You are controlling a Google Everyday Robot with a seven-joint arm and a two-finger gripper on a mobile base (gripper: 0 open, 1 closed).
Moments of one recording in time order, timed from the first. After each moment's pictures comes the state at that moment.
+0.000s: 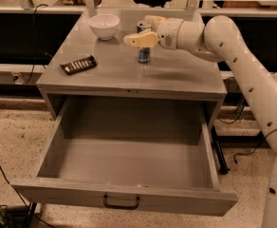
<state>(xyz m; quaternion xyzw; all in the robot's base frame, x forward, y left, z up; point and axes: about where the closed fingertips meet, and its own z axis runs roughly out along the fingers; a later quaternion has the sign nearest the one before) 0.778 -0.011 0.926 -0.39 0.62 0.33 0.60</state>
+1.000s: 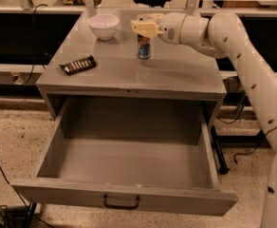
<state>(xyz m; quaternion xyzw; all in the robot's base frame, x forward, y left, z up) 0.775 -0.017 0.947 -0.36 0.62 0.36 0.60</state>
